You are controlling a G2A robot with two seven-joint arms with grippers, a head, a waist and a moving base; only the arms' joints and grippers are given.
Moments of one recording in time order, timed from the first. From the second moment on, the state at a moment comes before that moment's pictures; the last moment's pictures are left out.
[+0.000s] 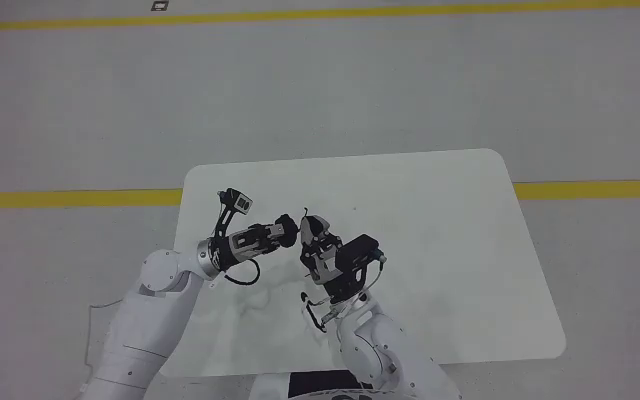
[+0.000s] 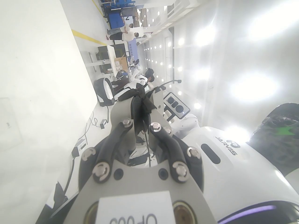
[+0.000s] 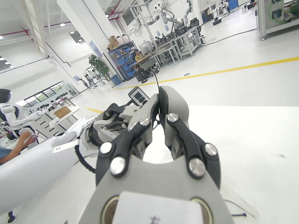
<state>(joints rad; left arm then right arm) 1.46 -1.12 -1.35 -1.55 -0.60 -0.34 -1.11 -1.69 -1.45 0.87 -1.82 -1.21 0.04 -0.31</state>
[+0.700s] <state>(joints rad) 1.46 -1.12 -1.35 -1.55 -0.60 -0.34 -1.11 -1.70 -1.45 0.87 -1.82 -1.21 0.06 -0.31</state>
